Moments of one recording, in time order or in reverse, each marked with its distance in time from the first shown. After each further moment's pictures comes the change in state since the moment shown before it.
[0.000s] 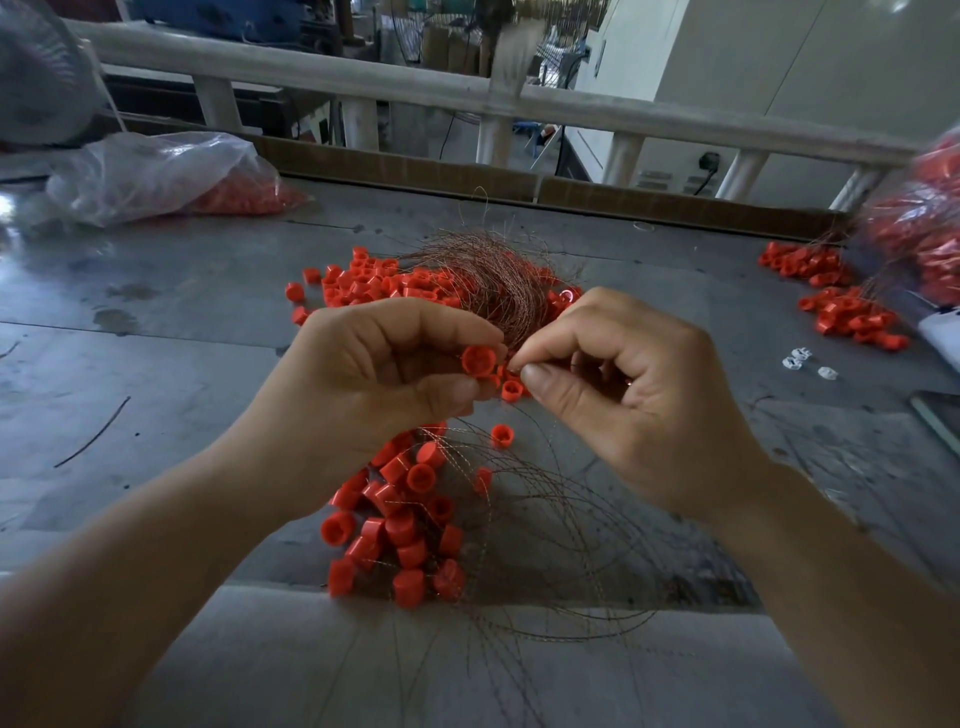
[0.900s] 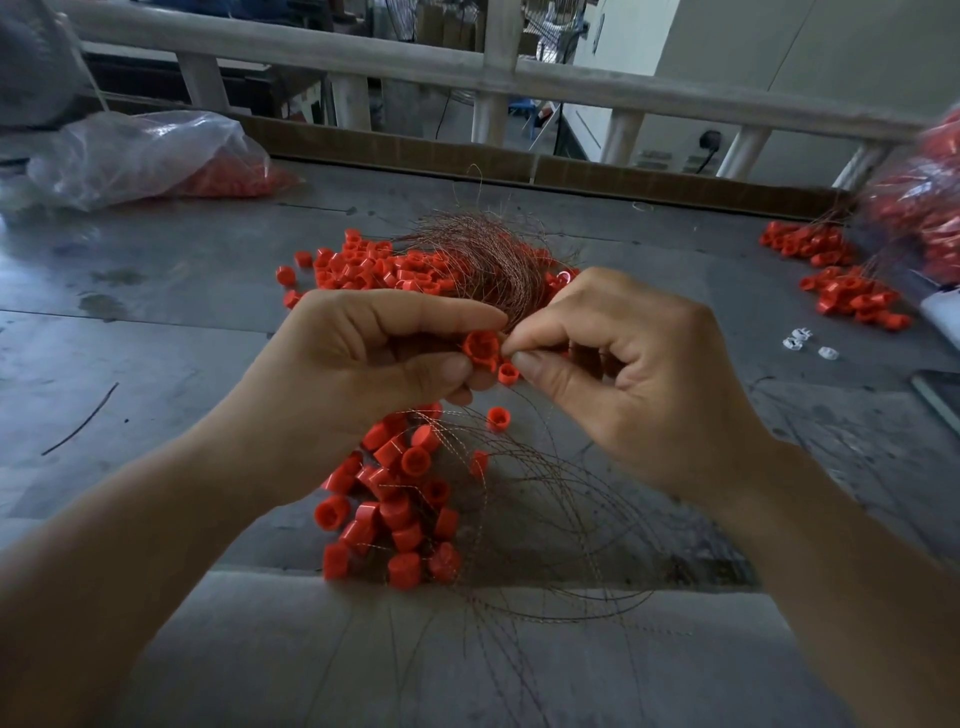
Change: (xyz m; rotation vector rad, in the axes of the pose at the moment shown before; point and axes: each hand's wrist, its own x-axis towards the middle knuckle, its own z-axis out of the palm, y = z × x) left_hand 0.001 -0.009 -0.005 -0.023 -0.099 -0.006; right_hand 0.000 0.004 0.000 -0.095 0.005 -0.058
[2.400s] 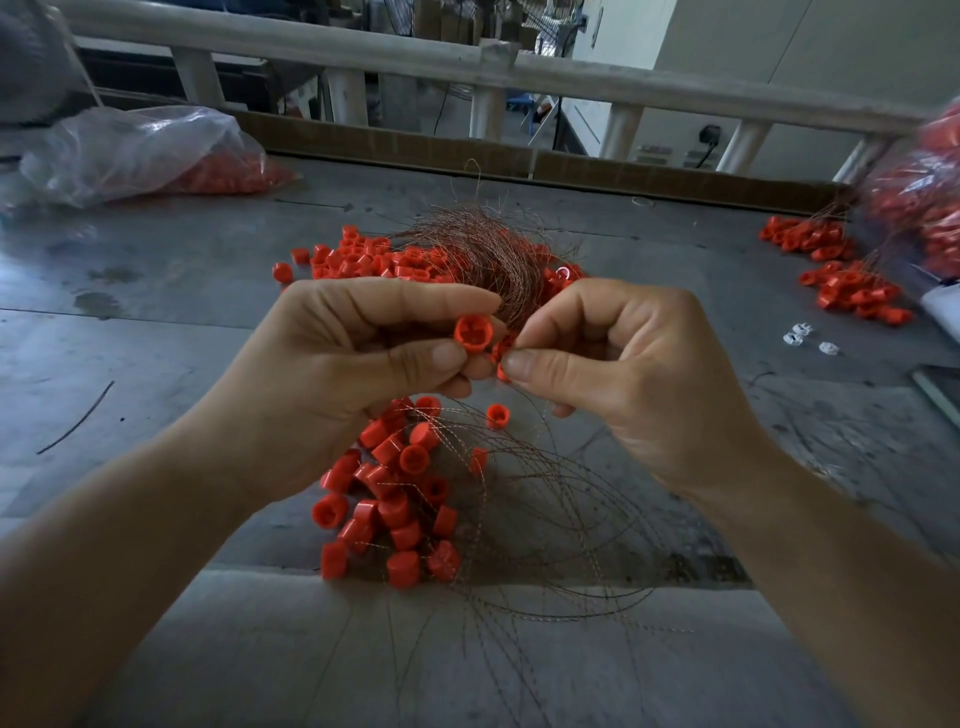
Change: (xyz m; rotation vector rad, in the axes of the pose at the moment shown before) left_hand 0.003 -0.014 -0.011 -0.034 -0.030 -0.020; right_hand -0.001 -0.004 0.003 0.589 -0.035 0.396
